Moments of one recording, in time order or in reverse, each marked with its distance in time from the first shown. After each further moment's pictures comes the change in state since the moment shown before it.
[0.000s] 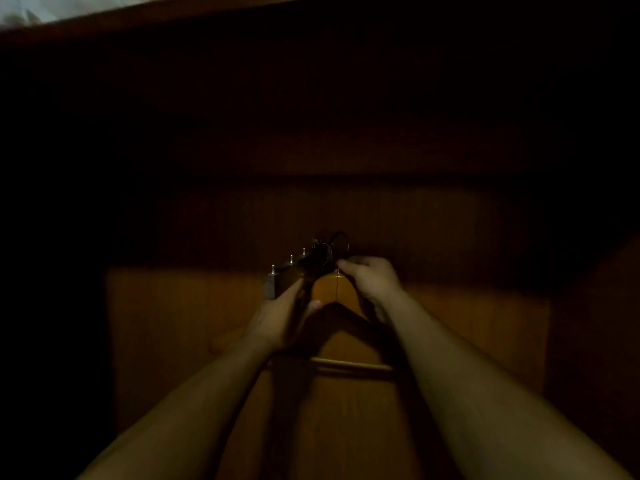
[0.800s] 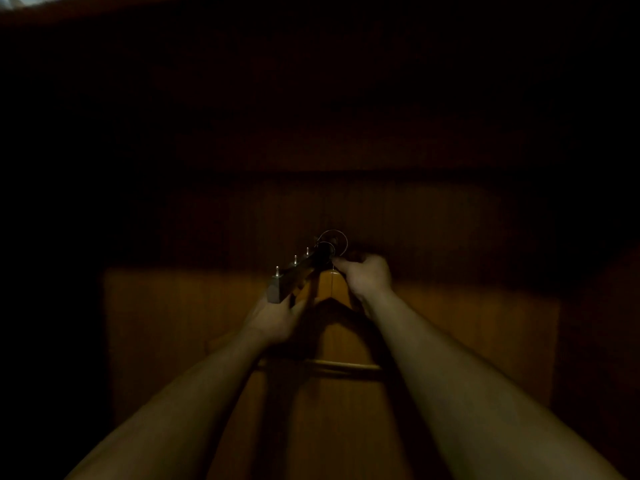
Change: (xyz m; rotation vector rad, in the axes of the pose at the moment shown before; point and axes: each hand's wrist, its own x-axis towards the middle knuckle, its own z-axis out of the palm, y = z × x) left_hand 0.005 -0.003 -0.011 -0.027 0.005 -0.112; right_hand 0.013 0.003 0.027 0.018 0.173 -0.015
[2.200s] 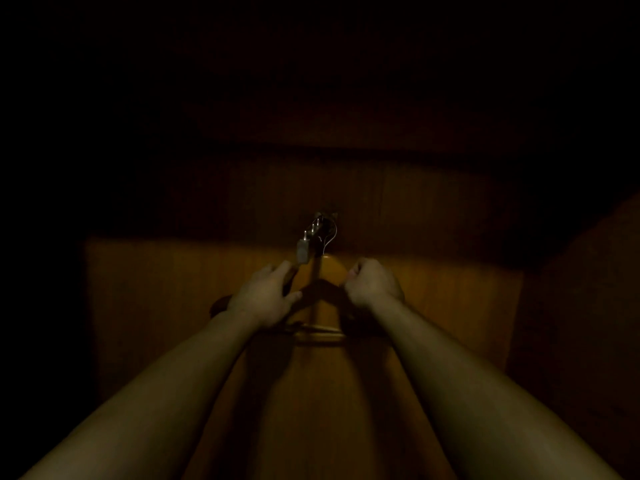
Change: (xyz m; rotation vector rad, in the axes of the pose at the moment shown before) left_hand -0.043 -0.005 -0.023 0.170 -0.066 0.111; right_hand -0.055 0.018 -0.008 -0.827 0.057 0.043
